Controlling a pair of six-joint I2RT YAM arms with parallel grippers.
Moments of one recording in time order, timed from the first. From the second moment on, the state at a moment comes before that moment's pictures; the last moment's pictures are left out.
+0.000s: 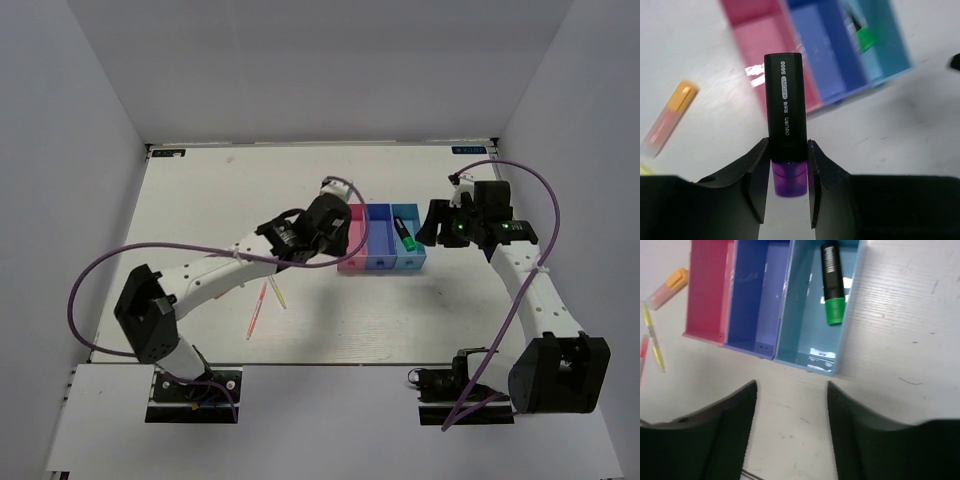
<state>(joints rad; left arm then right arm) -0.93 1.55 1.28 -0.45 -0.31 -0.50 0.06 1.19 0.98 -0.62 -0.40 0.09</state>
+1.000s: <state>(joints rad) -0.93 2.24 1.87 -0.26 -0.06 -0.86 -0.12 1.11 0.92 -0.56 -0.28 0.10</state>
